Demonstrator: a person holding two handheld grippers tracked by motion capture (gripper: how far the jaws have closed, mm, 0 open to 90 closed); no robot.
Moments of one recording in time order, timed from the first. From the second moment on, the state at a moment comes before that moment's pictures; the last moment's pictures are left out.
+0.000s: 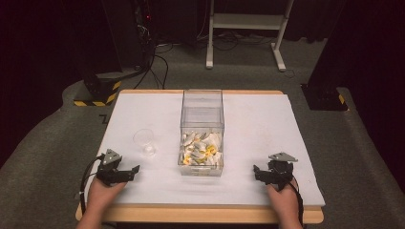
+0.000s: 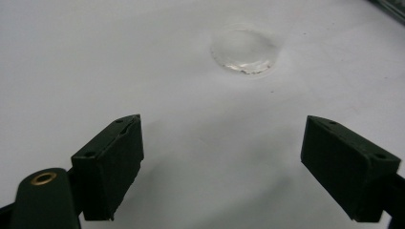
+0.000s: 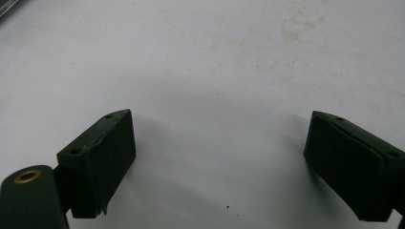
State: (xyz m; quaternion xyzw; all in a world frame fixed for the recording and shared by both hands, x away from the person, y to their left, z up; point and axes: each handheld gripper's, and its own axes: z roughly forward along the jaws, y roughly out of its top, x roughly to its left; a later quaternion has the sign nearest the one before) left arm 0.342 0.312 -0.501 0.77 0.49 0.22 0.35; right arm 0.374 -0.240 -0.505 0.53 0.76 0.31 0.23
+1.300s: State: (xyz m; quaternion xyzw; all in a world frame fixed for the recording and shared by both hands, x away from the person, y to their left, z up) left arm 0.327 0.274 -0.482 0.78 0.43 0.20 0.41; right arm 0.374 -0.240 -0.505 0.53 0.76 0.31 0.23
